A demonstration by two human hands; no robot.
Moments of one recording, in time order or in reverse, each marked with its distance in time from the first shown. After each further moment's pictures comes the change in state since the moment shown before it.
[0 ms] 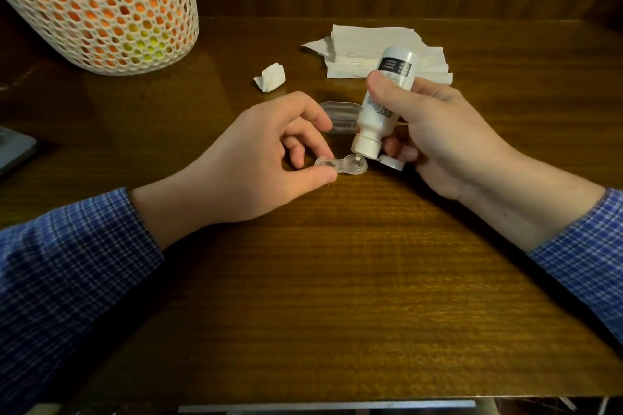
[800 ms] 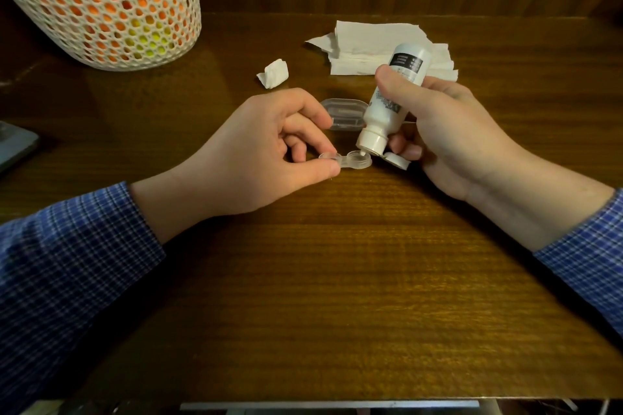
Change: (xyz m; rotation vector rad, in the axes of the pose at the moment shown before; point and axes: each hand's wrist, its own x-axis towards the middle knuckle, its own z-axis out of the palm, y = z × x) left_hand 0.000 -0.003 -0.002 -0.070 0.020 -0.032; right_hand 0.001 0.002 -0.002 0.008 -0.003 0.002
